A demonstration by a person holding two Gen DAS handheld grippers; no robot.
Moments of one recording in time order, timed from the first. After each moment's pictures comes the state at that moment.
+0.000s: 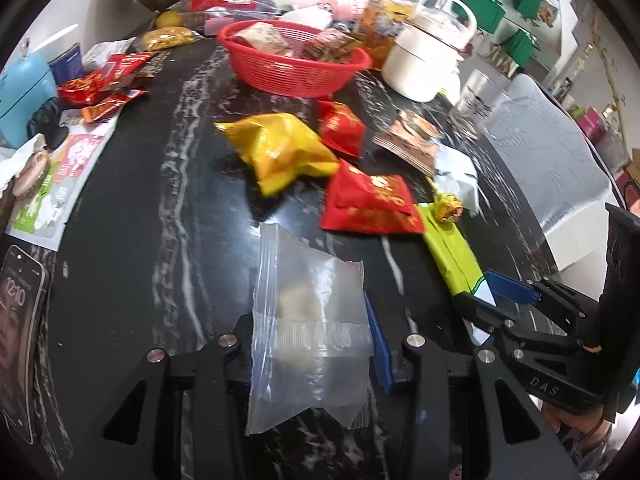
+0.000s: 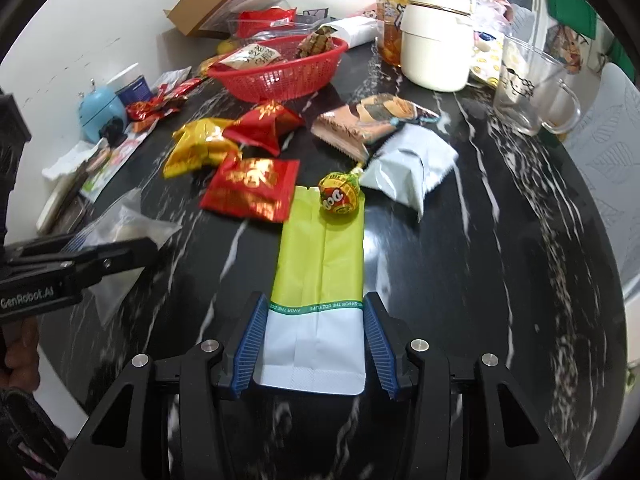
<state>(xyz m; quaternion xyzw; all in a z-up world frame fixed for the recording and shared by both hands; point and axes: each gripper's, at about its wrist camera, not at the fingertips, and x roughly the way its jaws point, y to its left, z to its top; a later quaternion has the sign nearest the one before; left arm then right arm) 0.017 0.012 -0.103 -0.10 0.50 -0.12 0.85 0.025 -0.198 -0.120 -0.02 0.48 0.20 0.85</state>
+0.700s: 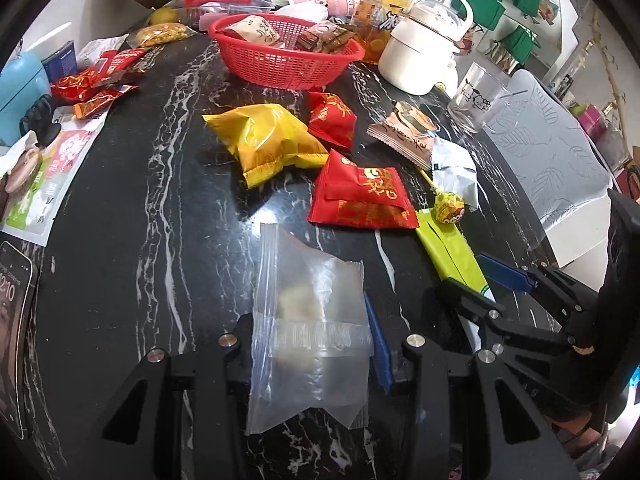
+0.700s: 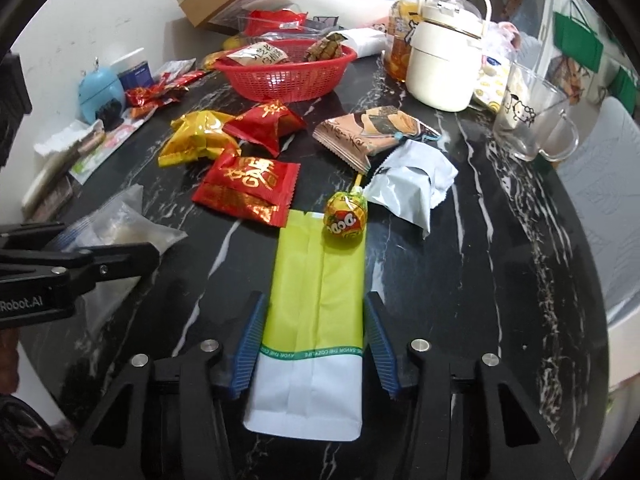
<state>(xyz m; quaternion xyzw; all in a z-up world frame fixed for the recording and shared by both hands) 0.020 0.006 -0.109 -0.10 0.50 -0.11 0.85 0.027 -0.187 -0.125 -0.07 0.46 0.19 0.87</state>
